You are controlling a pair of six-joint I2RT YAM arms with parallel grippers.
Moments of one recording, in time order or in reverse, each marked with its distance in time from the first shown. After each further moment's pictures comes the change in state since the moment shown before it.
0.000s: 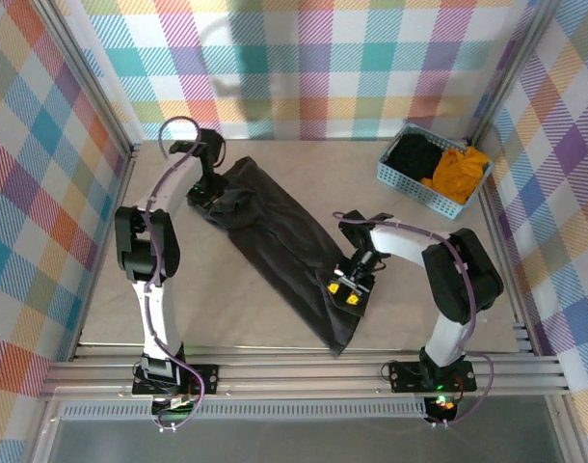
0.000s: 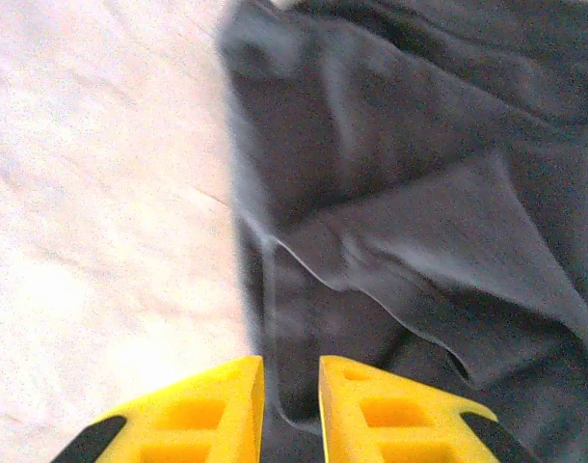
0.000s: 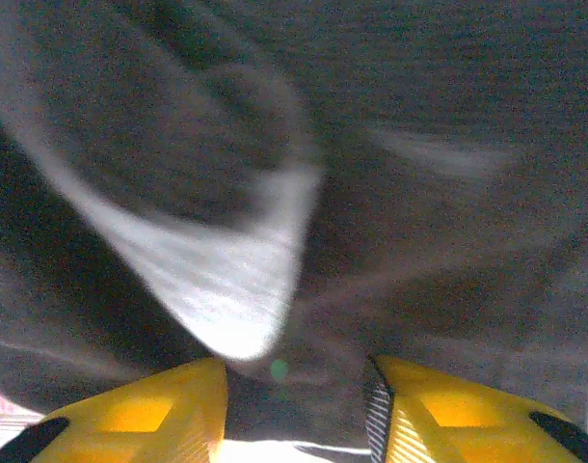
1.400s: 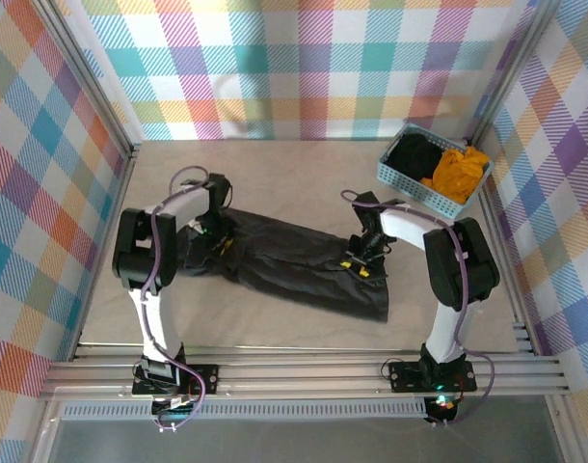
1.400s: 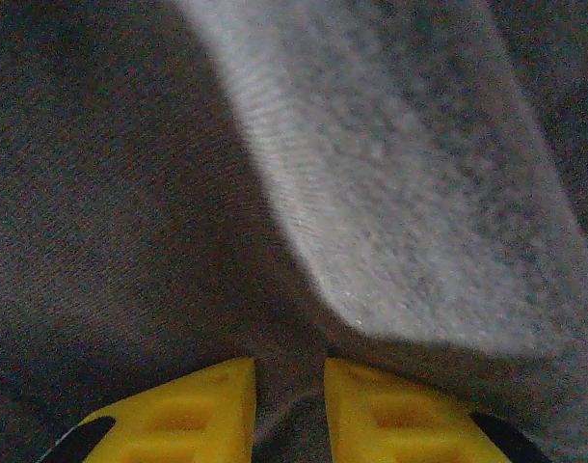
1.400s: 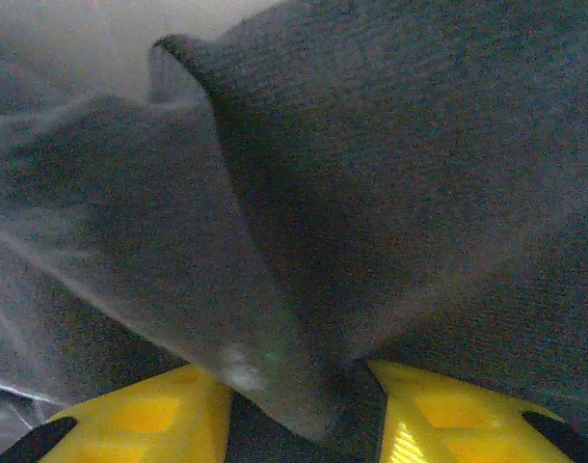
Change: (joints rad) left arm -0.050 -0.048 -0.417 0.192 0.242 -0.181; right arm -0.102 0.106 0.101 0.105 0.153 -0.186
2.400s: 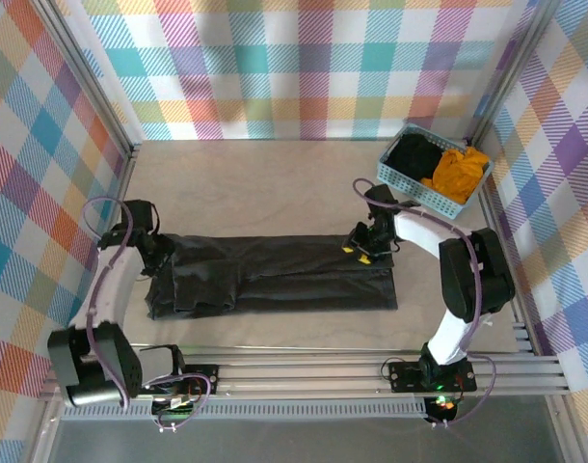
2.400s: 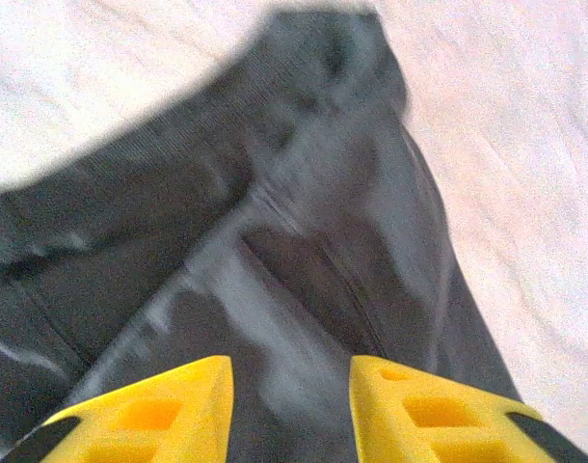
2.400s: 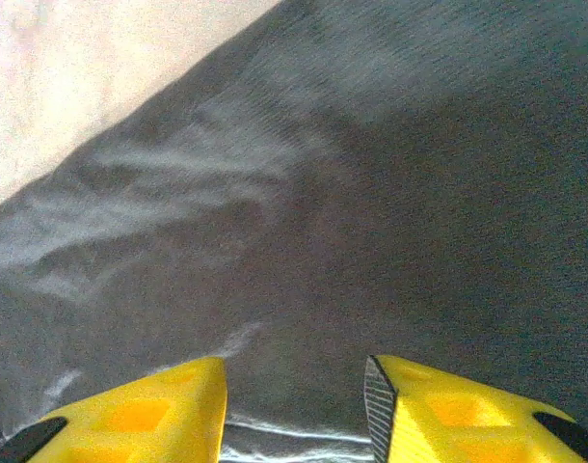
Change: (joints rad) left arm 0.246 -0.883 -0.591 0.136 -0.087 0.152; right arm -0.096 -0.098 -0.040 0.172 -0.011 -0.004
